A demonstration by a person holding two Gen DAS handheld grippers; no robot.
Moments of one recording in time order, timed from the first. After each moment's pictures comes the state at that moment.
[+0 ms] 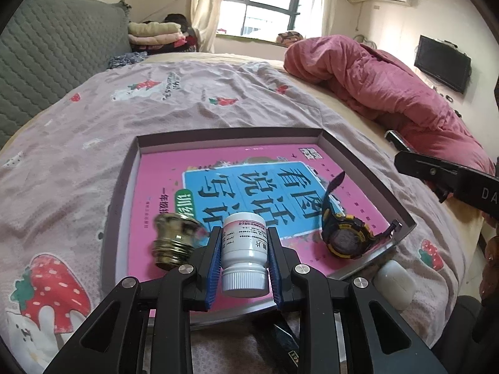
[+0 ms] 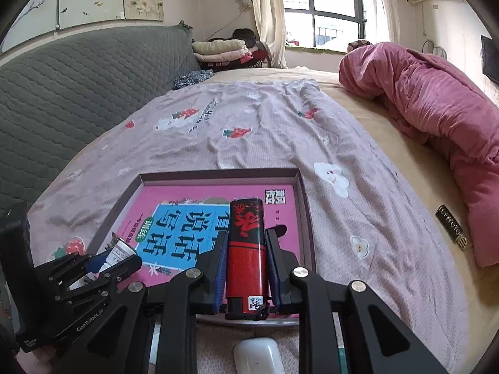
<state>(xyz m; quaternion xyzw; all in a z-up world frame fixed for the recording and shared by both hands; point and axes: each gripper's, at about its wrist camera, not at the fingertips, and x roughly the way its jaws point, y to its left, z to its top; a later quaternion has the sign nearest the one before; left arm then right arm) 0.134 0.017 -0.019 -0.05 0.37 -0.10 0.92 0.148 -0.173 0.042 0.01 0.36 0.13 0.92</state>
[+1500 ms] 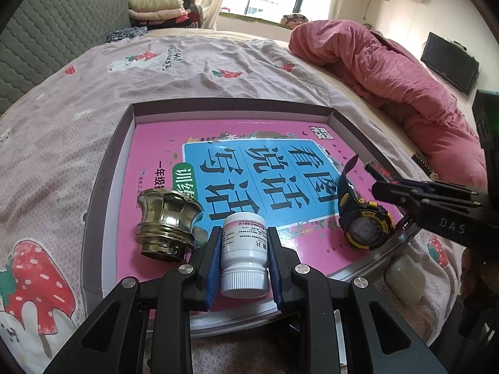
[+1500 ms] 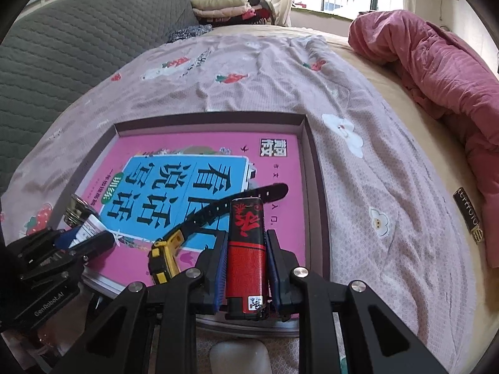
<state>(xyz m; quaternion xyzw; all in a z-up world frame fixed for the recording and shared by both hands) 0.152 0.027 -0.041 -0.07 0.41 -0.10 0.90 0.183 -0.164 -0.014 -0.03 0.45 0.13 0.88</state>
